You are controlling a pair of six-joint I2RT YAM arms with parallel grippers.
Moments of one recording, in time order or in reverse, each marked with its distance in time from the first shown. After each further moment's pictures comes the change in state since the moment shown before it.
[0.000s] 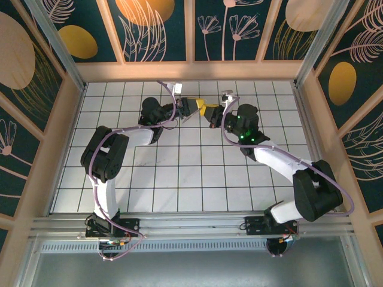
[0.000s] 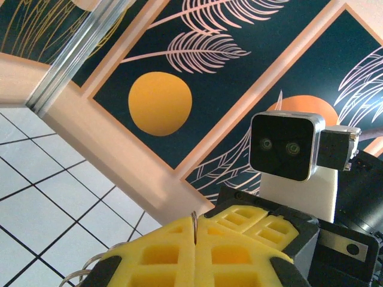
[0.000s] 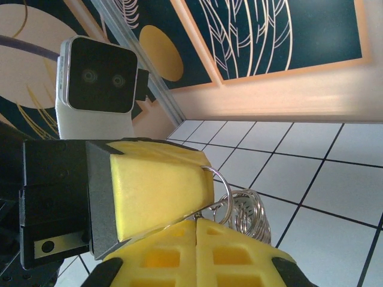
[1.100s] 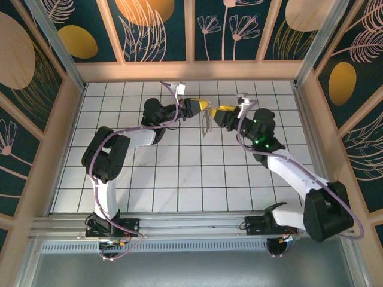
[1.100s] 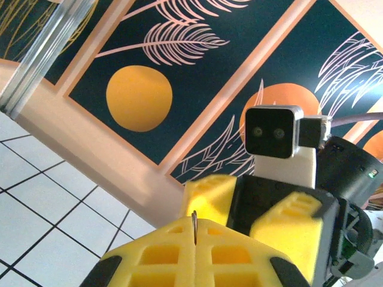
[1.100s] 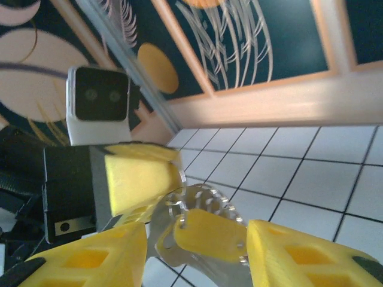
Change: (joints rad) left arm -0.023 0.000 0.013 0.034 0.034 0.000; right arm -0.134 -0.217 -0.114 -0.068 -0.087 0.027
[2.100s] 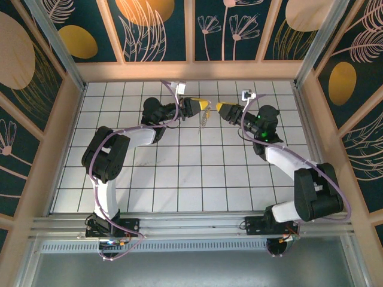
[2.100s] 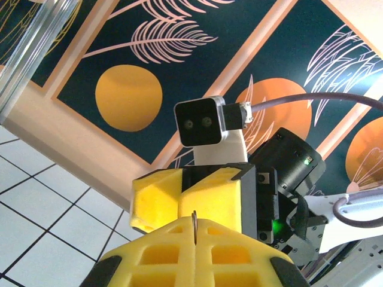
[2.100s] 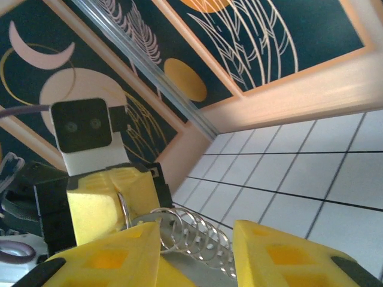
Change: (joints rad) left arm 0.000 0.000 0.014 0.019 0.032 -0.007; right arm -0.092 0.212 0.017 0.301 -0.210 0.280
